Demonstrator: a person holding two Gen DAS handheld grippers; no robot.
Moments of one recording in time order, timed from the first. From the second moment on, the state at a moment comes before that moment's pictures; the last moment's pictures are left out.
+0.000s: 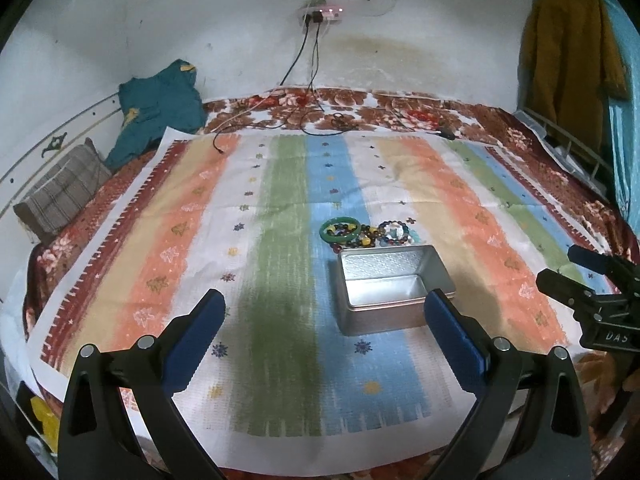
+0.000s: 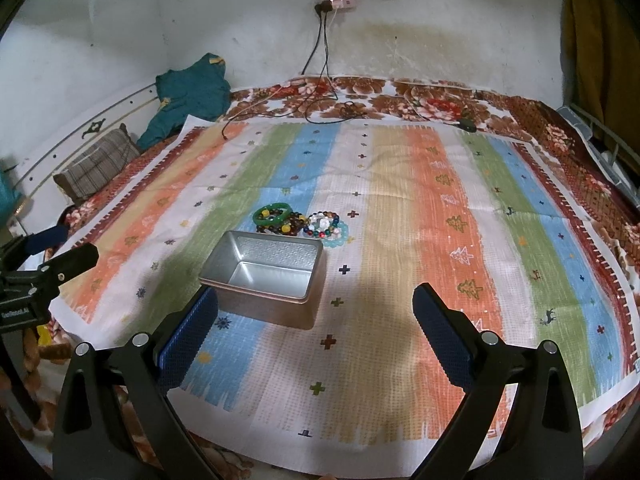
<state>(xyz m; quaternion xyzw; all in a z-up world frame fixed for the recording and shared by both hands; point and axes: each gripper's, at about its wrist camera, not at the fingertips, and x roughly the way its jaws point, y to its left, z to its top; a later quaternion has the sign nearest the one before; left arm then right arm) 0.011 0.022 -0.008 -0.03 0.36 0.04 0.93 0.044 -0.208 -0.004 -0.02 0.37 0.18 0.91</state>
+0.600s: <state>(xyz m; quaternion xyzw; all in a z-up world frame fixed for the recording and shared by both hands) 0.032 0.027 -0.012 -0.03 0.38 0.07 0.92 0.062 -0.206 -0.009 -0.04 0.38 0.17 0.91</state>
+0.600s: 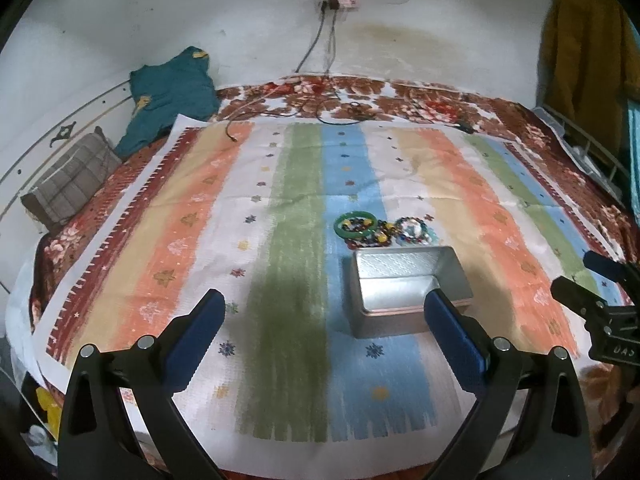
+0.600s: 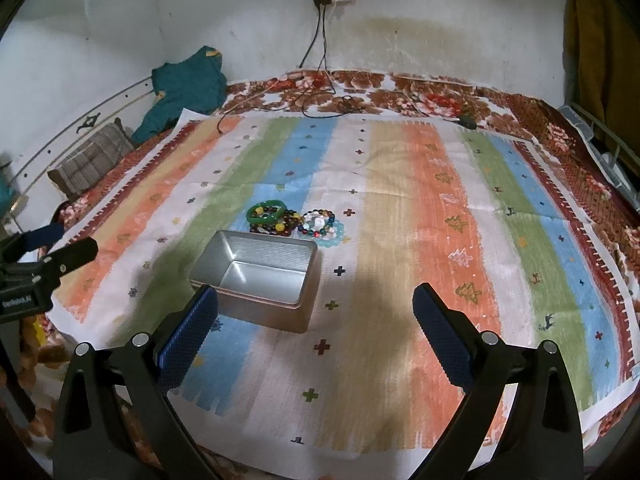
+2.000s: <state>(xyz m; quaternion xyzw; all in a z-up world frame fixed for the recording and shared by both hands) 0.122 0.042 -0.034 -0.06 0.45 0.08 0.89 0.151 -0.192 -0.015 -0.02 0.44 0.17 0.88</state>
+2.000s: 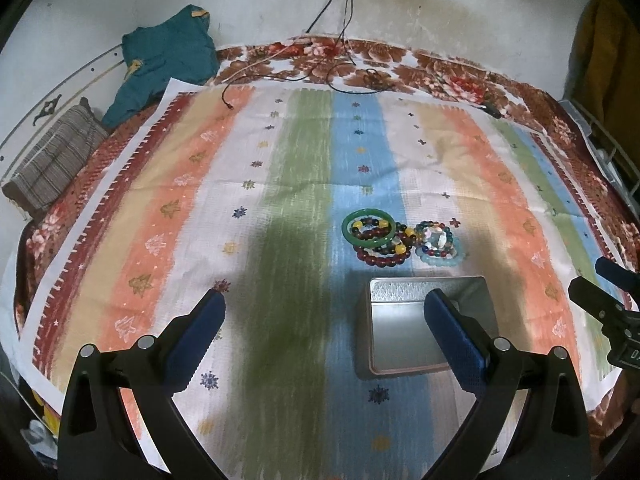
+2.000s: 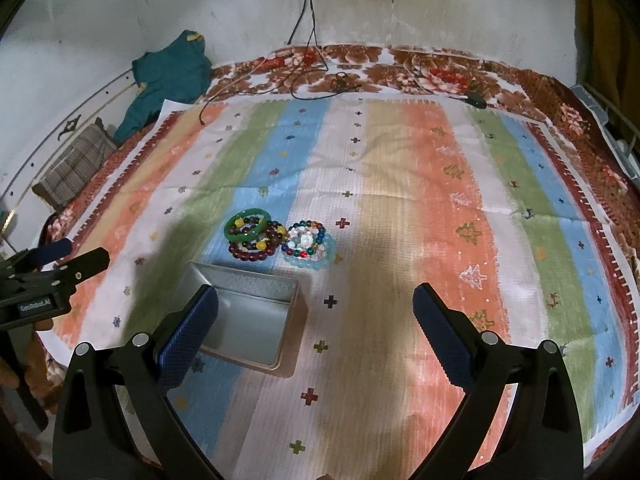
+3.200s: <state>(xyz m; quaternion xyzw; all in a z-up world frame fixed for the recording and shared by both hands) 0.206 0.060 -0.085 -0.08 0.51 0.08 0.85 0.226 -0.168 -0.059 -0.05 0.50 0.16 0.85</state>
